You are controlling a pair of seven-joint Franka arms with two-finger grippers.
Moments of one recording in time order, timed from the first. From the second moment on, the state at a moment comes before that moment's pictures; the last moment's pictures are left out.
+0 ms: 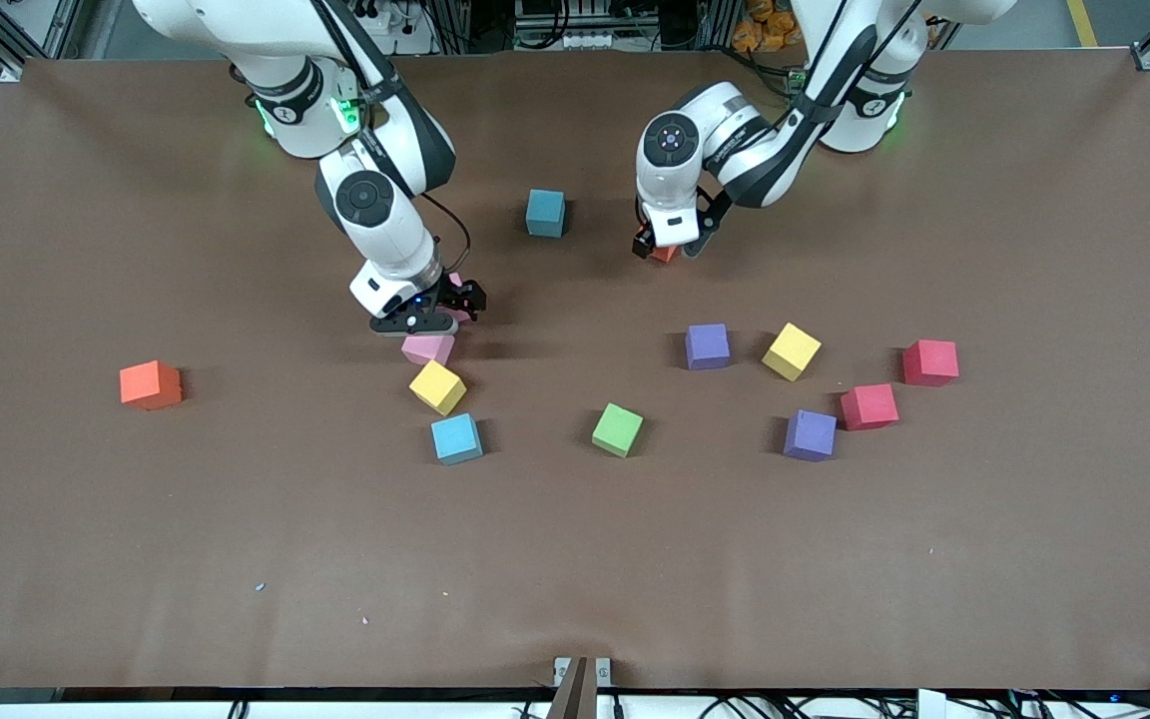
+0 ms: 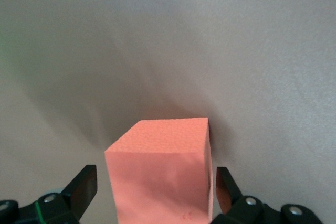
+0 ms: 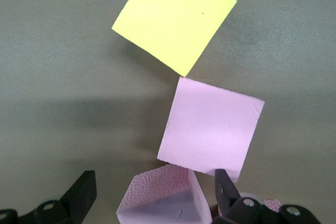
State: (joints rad) left arm -0.47 0.33 -0.46 -2.37 0.02 2.49 -1.89; right arm 0.58 0.27 0.02 -2.33 0.10 2.65 0.53
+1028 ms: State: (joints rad) left arm -0.48 0.32 -0.45 -2.27 0.05 2.51 -2.41; right arm 0.61 0.26 0.03 -2.38 0.09 2.64 0.42
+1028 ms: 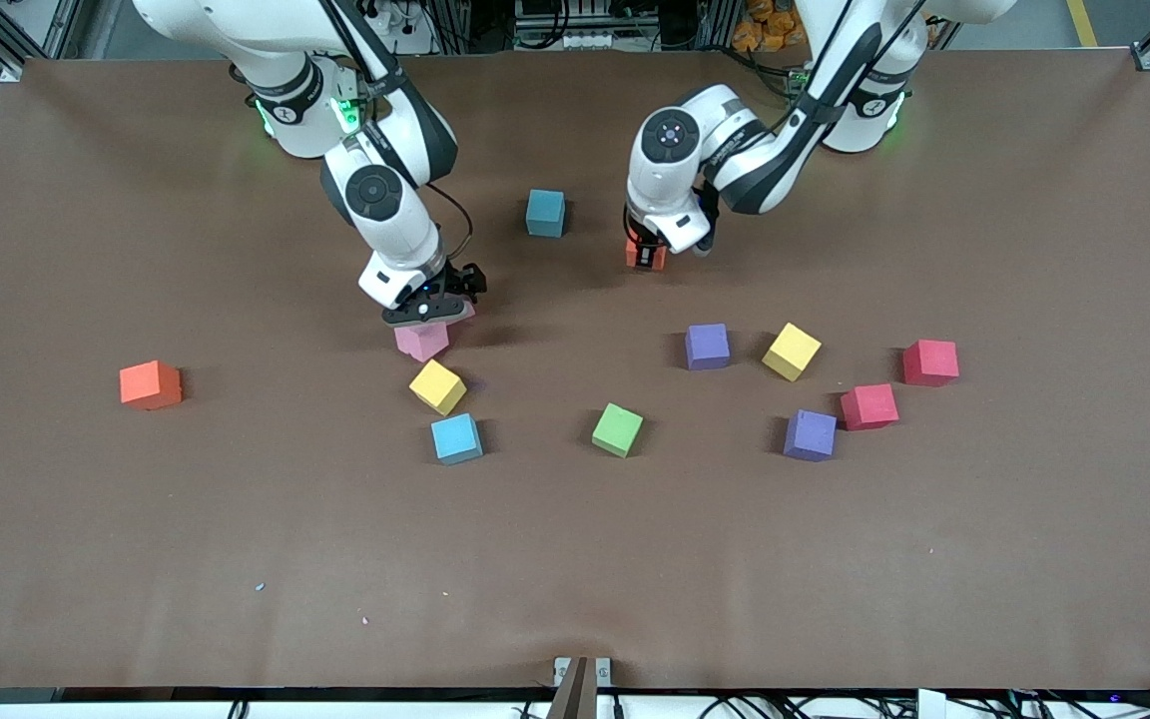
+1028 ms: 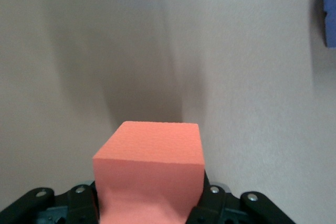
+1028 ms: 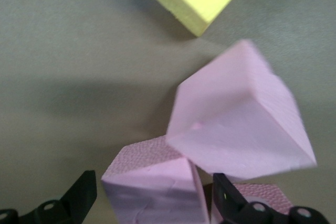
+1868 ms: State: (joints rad) left arm -0.63 0.46 -0.45 -2.13 0.07 2.51 -2.64; right arm 0.62 0.27 0.02 -2.39 0.09 2.64 0.29
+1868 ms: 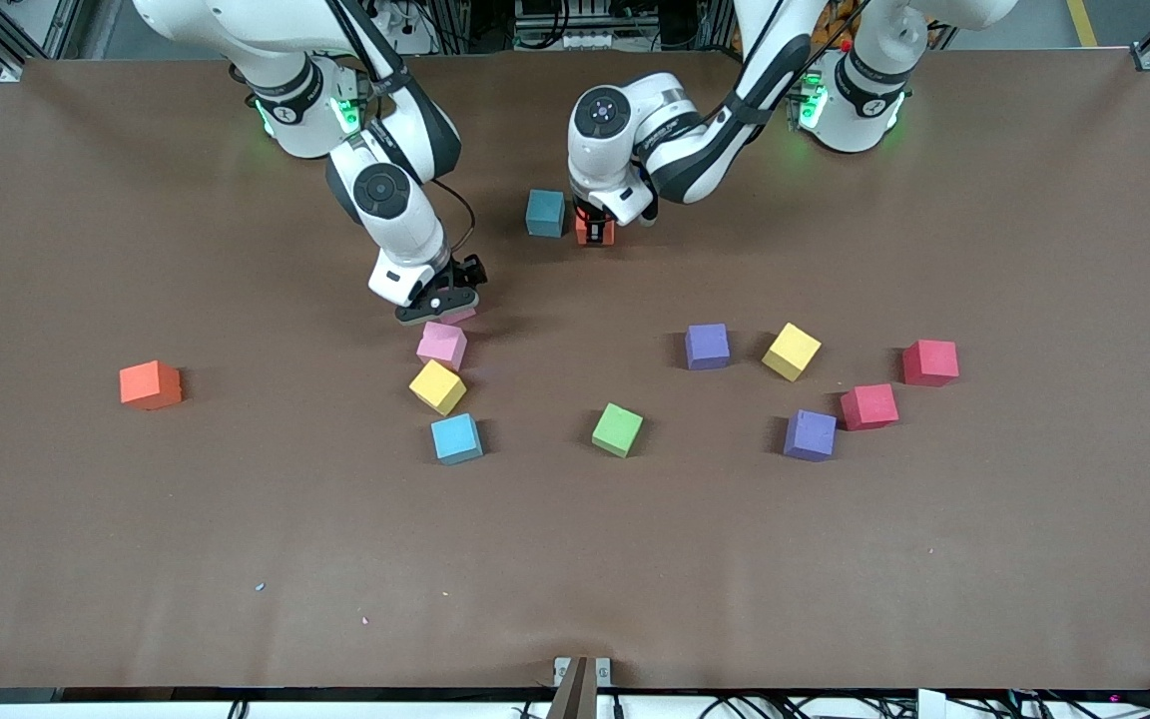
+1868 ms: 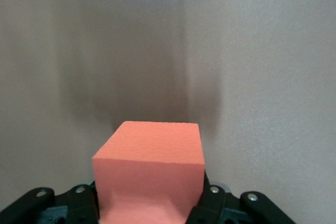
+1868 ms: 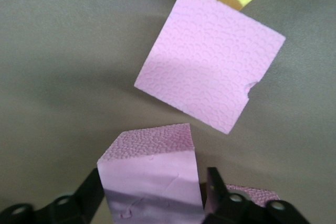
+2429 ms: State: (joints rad) left arm -0.66 0.51 -0.45 -2.10 0.12 2.51 -2.70; right arm 0.62 0.27 0.02 -2.39 0.09 2.63 0.14
